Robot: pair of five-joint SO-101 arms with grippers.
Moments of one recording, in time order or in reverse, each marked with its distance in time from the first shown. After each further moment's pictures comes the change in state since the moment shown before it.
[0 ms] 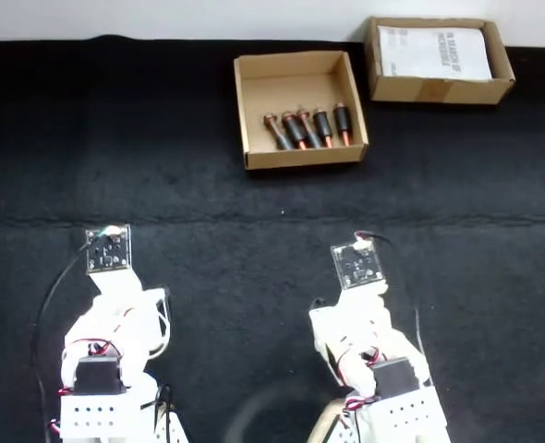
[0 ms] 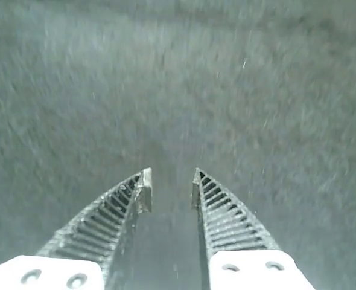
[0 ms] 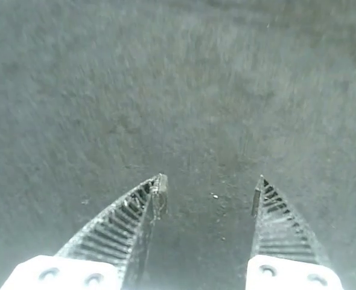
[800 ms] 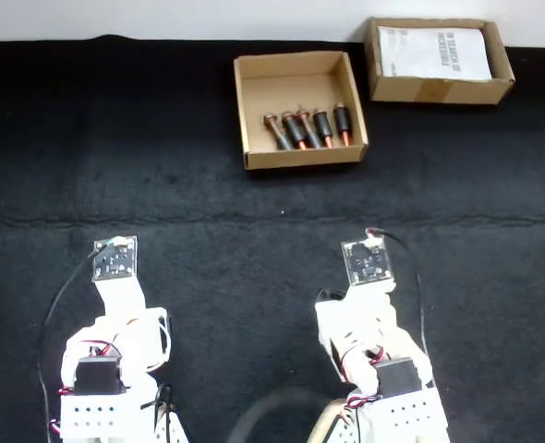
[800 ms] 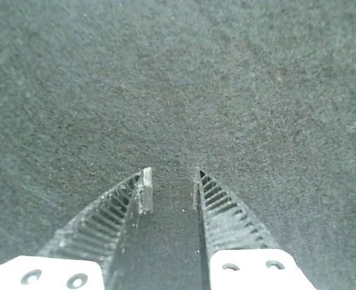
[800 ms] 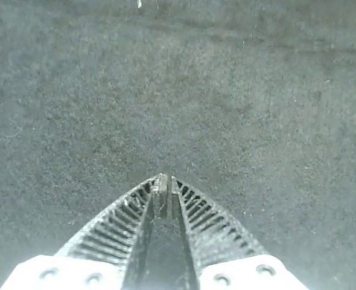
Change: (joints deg) left arm 0.0 0.0 0.0 9.8 0.0; right arm 2.6 -0.2 0.1 -0.2 0.0
